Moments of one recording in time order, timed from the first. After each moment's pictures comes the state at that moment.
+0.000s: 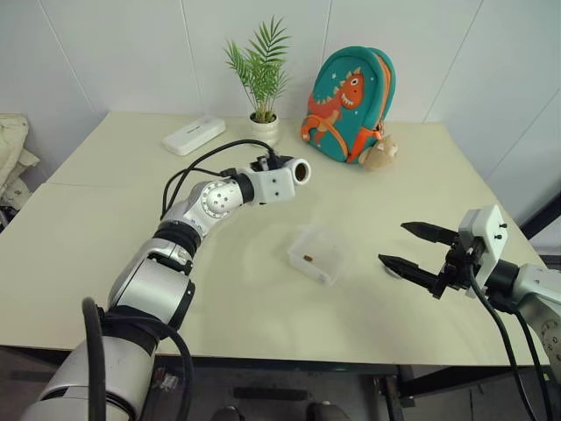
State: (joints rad) left arm -1.28 0.32 -0.21 1.21 0.26 -0.58 -0.40; right arm -0.18 -0.80 -0.34 -0.39 0.65 0.55 0.84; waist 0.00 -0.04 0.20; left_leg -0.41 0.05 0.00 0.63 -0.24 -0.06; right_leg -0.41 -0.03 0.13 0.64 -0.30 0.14
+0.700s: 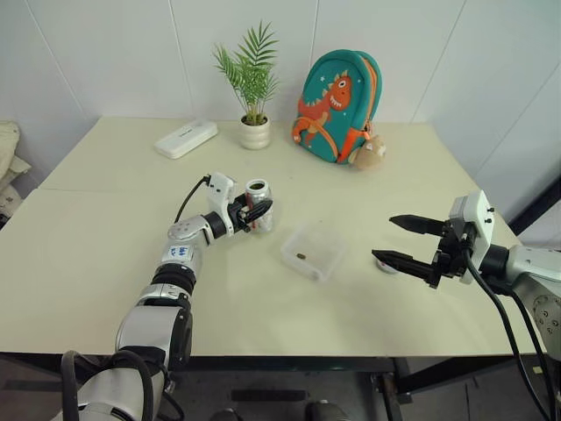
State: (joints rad) left arm -1.04 0.27 0.14 1.08 -0.18 -0.13 -0.76; right arm -0.30 -0.83 -0.27 -0.29 0.65 0.58 0.95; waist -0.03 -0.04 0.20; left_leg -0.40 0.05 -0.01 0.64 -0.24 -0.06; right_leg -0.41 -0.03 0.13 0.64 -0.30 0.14
